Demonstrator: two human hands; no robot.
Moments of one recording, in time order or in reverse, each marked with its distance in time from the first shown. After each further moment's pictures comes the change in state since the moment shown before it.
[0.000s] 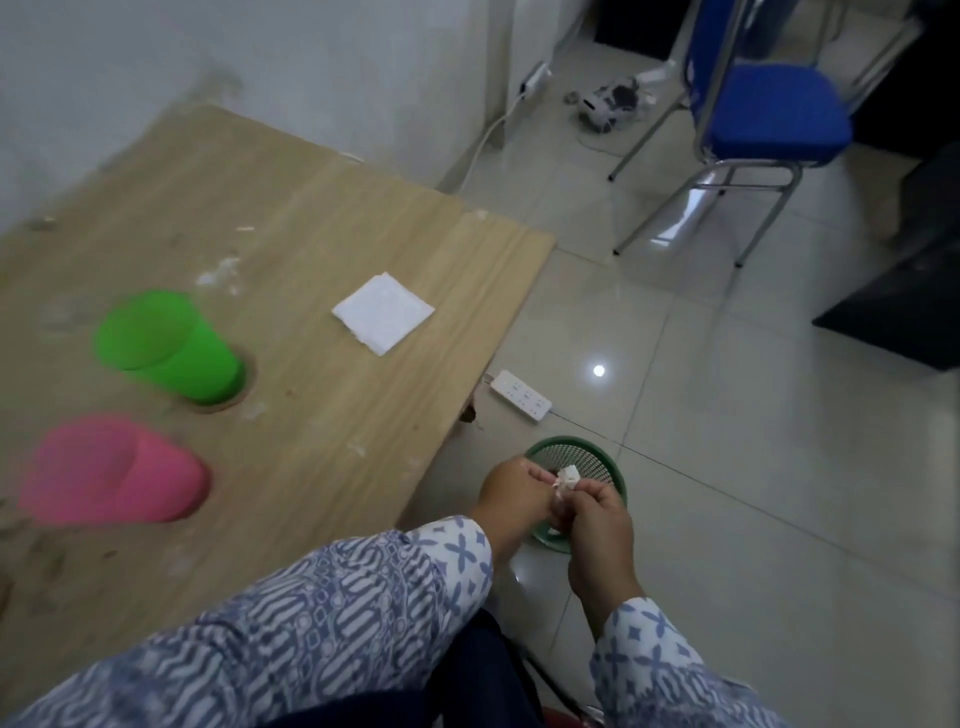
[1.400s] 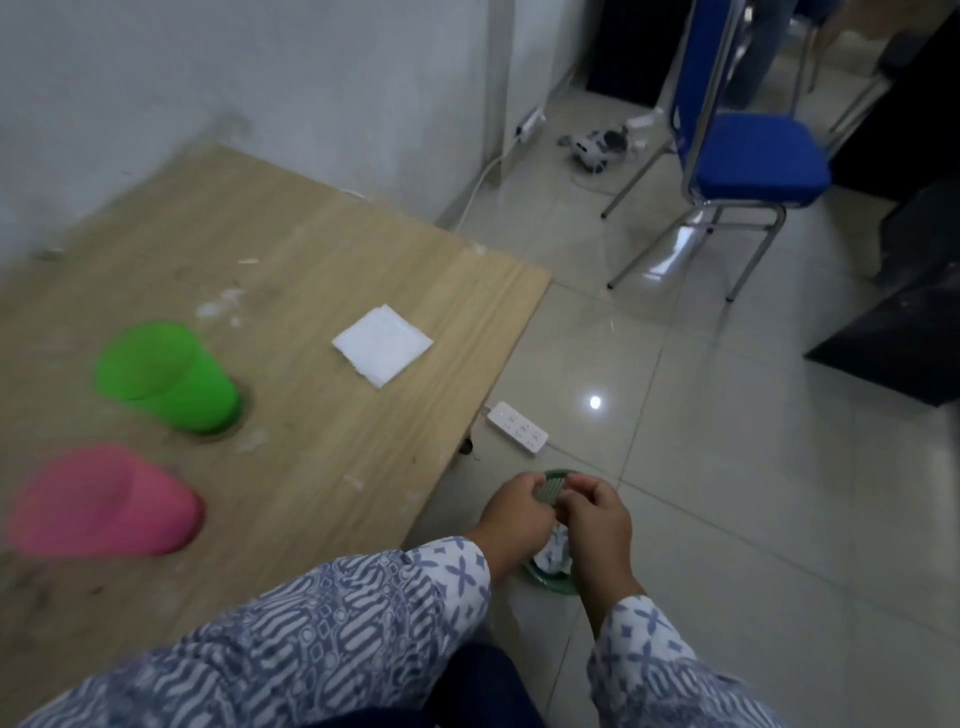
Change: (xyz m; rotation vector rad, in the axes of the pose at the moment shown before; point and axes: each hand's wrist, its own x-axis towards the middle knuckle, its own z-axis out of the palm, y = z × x) left_hand 0.006 0.012 -0.003 0.235 -0.036 0.157; right_hand 0.035 -0.005 0.008 -0.293 -0.012 -0.191
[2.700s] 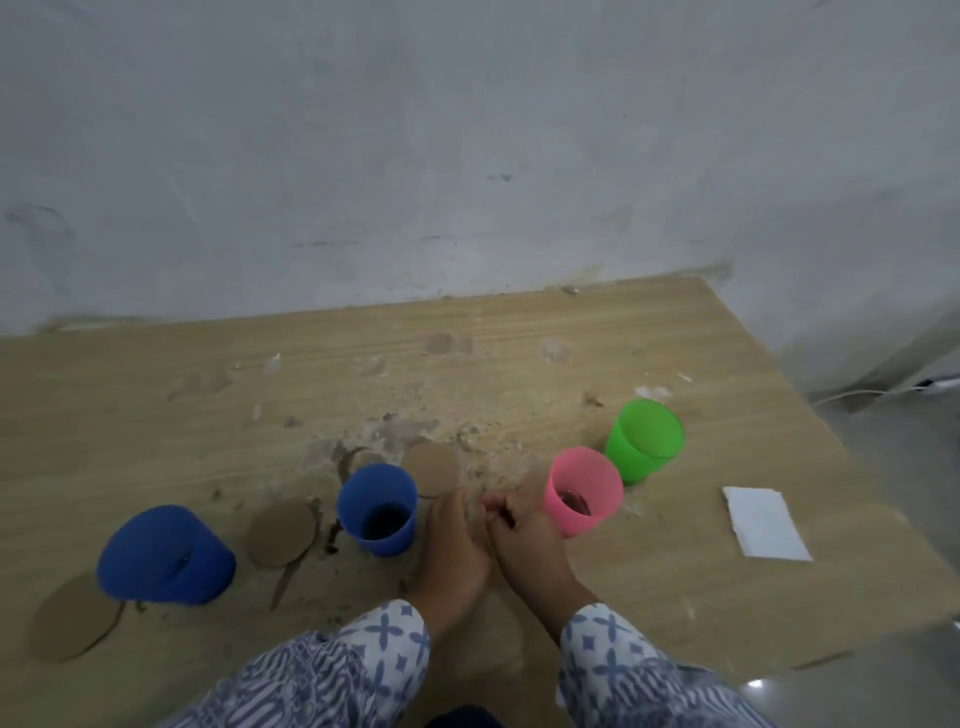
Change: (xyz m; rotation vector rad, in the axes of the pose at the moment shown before) left_hand -0.219 -0.159 -0.227 -0.343 1.018 -0.093; right_hand -0.247 -0.052 0.265 -0.777 -1.192 -0.837
